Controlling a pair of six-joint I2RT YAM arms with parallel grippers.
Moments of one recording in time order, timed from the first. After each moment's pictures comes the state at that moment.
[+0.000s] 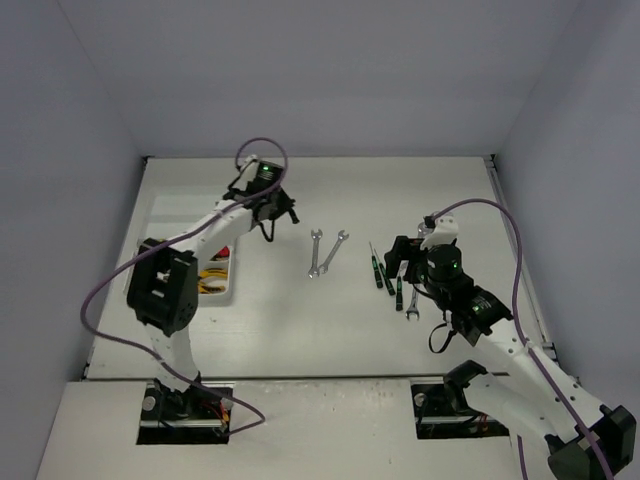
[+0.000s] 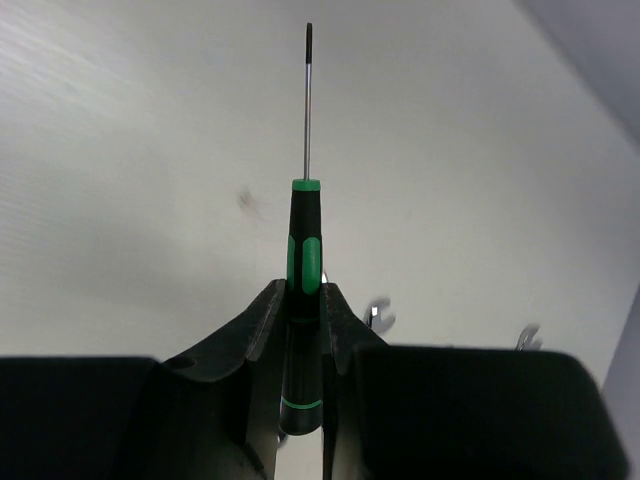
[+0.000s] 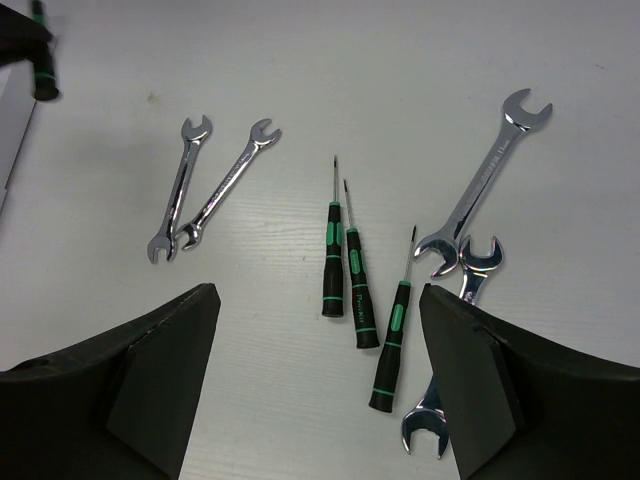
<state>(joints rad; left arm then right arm) -0.43 1.86 1.48 -0.36 -0.19 -0.97 0.52 0.80 0.61 -0.24 0.26 0.37</state>
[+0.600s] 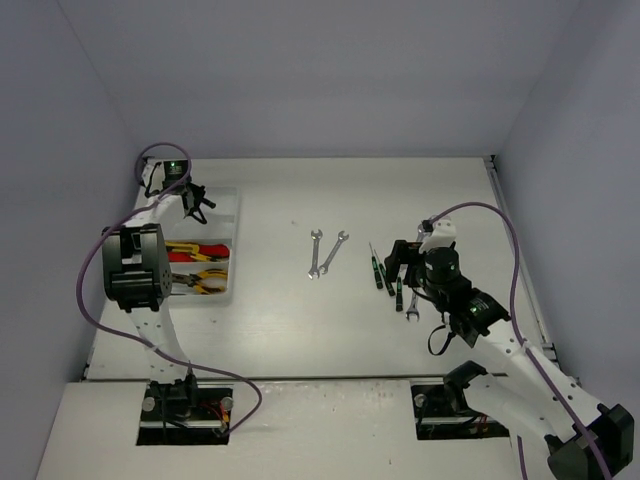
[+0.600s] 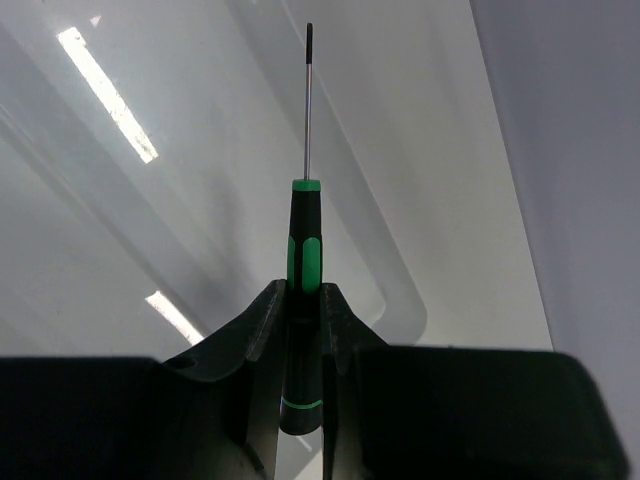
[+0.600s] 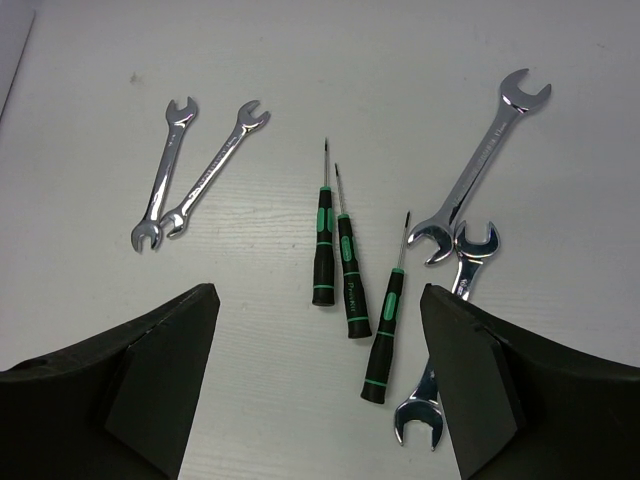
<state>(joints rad) 0.06 1.99 1.45 -0.21 -0.20 -1.07 0.52 0.81 0.59 -0.23 0.26 0.37</state>
